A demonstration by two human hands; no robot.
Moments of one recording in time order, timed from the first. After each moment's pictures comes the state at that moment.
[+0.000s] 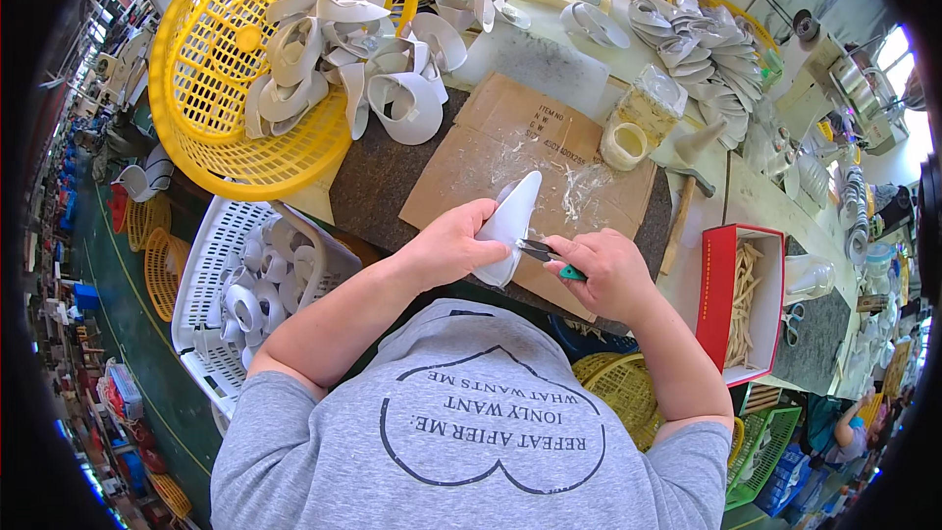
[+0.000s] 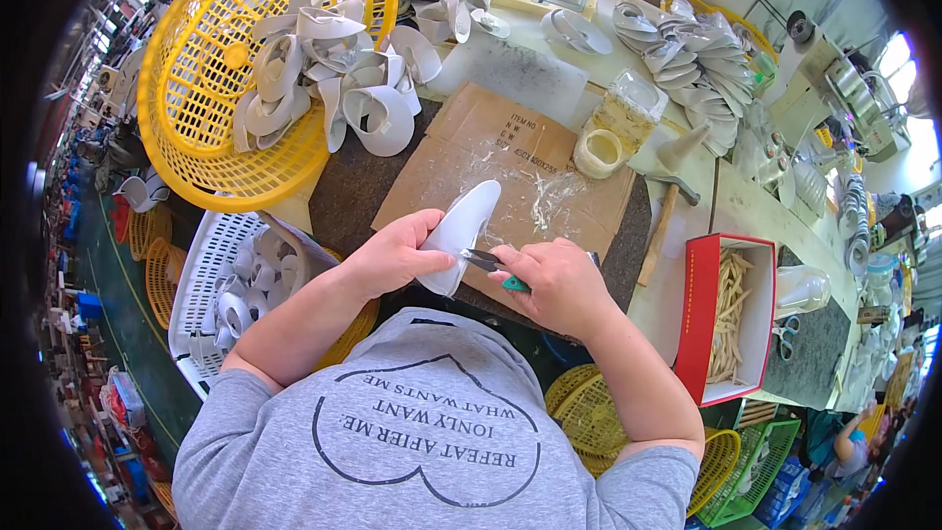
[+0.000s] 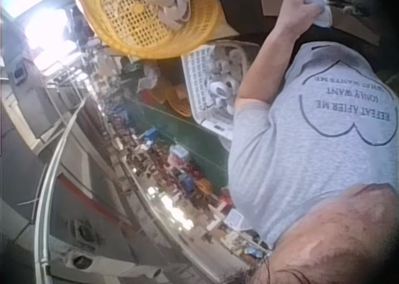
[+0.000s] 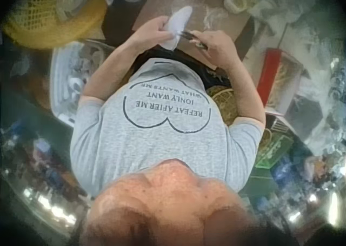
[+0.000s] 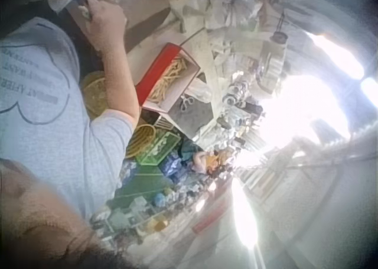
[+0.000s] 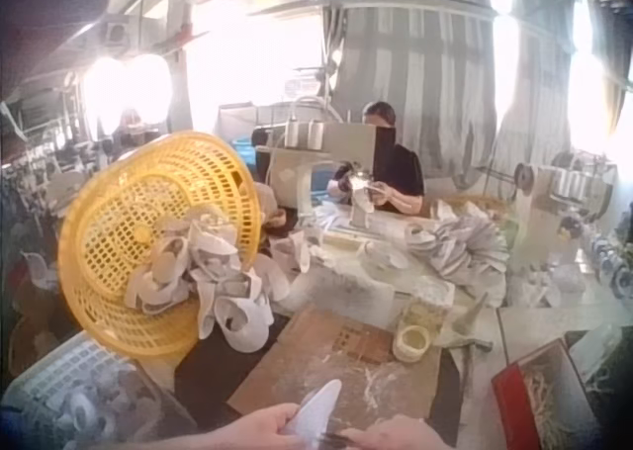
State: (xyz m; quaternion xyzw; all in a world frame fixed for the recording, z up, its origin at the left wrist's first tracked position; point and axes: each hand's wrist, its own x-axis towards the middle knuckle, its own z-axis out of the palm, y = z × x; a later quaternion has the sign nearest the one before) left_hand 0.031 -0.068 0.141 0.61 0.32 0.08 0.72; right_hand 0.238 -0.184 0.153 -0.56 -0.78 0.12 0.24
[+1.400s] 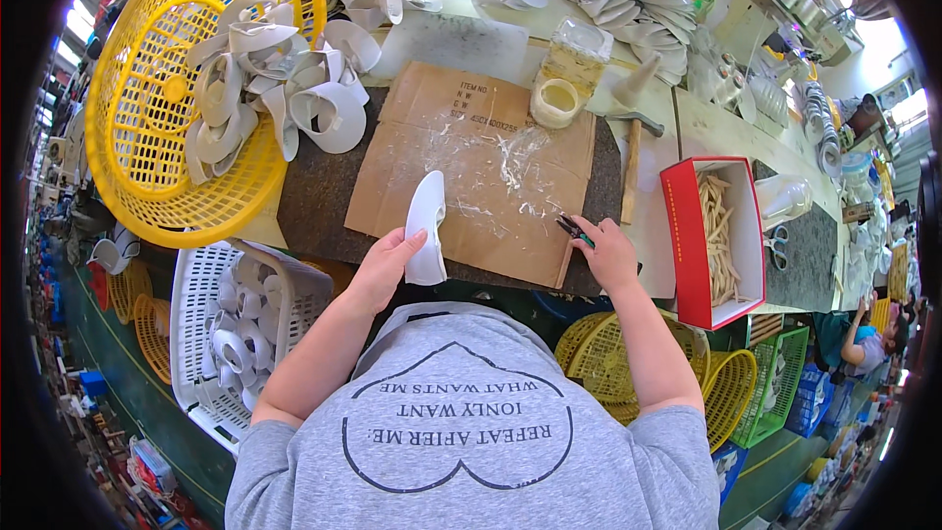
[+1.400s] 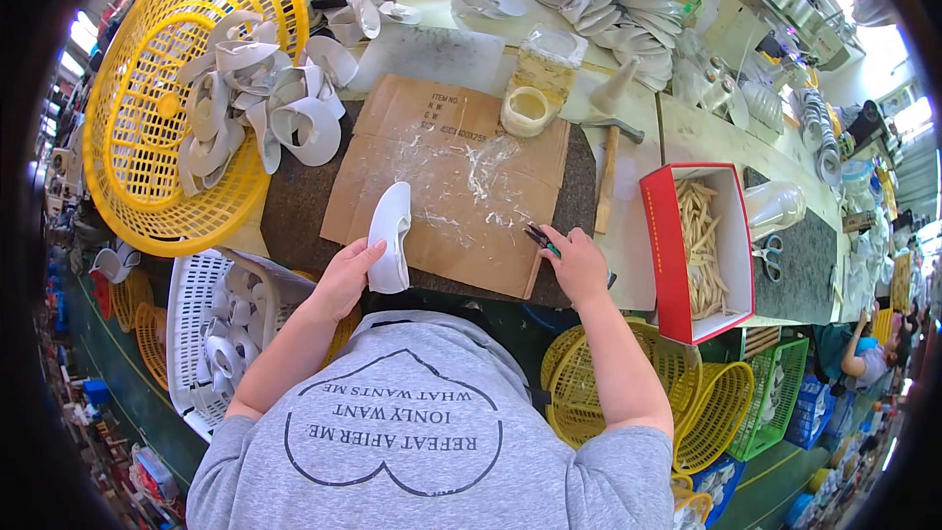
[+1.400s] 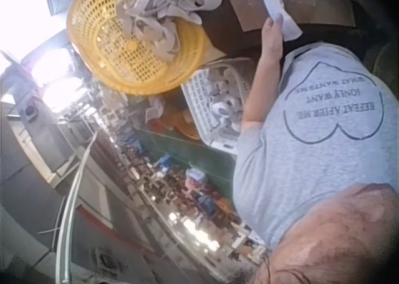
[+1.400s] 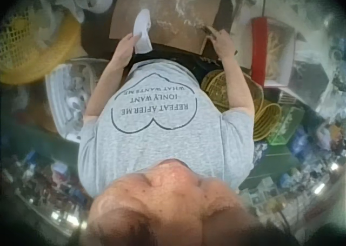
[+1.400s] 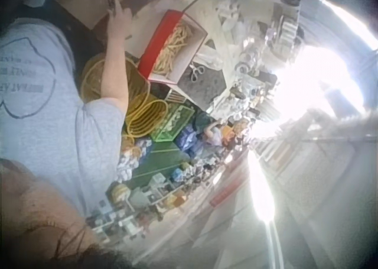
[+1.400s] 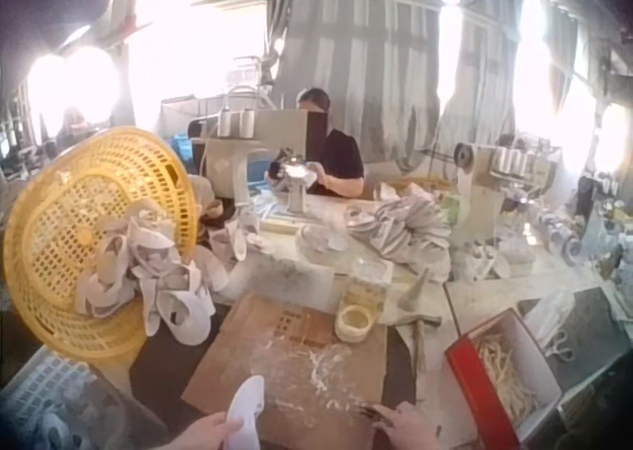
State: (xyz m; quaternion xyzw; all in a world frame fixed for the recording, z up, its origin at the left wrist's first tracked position) left_hand 0.013 -0.089 0.056 0.44 0.42 0.13 0.78; right_hand 0.309 -0.275 0.015 -0.83 -0.54 0.05 0.14
